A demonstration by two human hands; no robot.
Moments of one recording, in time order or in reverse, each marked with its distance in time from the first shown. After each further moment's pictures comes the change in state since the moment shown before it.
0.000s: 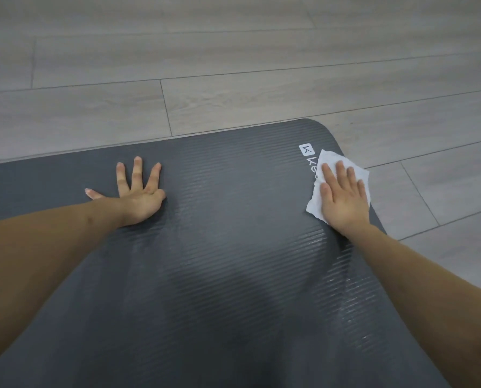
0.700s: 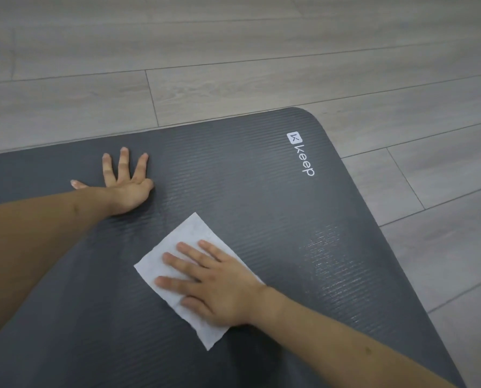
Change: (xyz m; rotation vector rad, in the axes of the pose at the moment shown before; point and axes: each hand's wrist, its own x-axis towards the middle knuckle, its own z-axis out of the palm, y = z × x) left_hand -0.002 0.003 0.001 0.012 0.021 -0.014; right_hand -0.189 -0.164 0.059 -0.131 -0.134 -1.115
